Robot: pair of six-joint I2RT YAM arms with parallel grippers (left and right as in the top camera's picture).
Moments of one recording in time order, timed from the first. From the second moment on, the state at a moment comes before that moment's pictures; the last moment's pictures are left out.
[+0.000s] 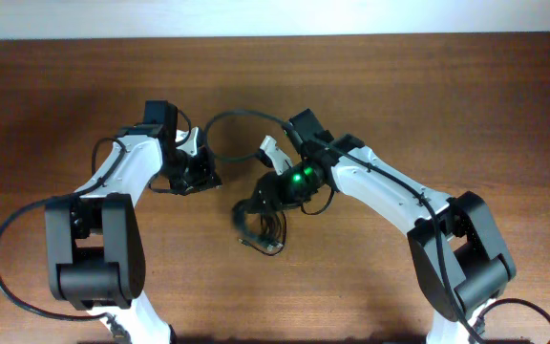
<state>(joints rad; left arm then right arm) 0.01 1.90 1.24 -0.80 0.47 -0.25 0.58 1.95 1.36 -0.64 -0.81 0.28</state>
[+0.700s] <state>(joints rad) 0.01 1.90 1.24 -0.80 0.38 -0.25 0.81 1.95 1.31 -0.63 -0.33 0.28</state>
